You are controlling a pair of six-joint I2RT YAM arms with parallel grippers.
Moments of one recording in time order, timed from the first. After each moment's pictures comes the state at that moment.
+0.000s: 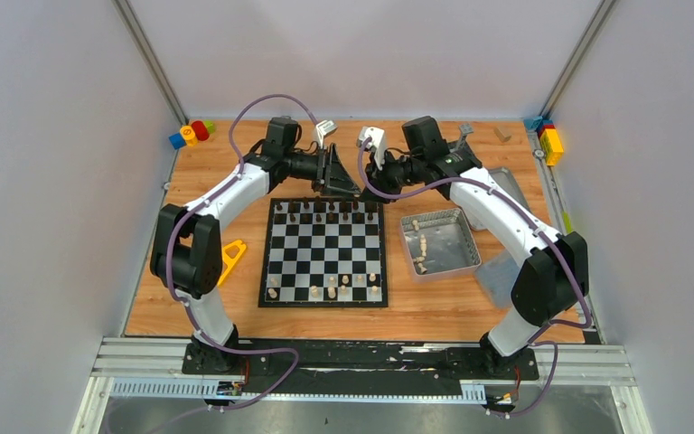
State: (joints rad) left arm -0.36 1.77 1.37 -0.23 1.10 -0.57; right arm 0.52 1.63 1.49 -0.58 -0.69 -0.40
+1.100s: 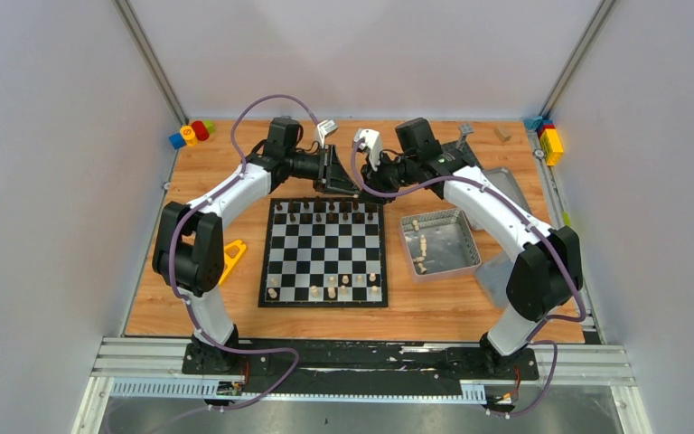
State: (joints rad) left arm -0.37 1.79 1.37 -0.19 1.10 -0.59; right arm 0.54 1.67 1.50 -0.58 -0.62 -0.38
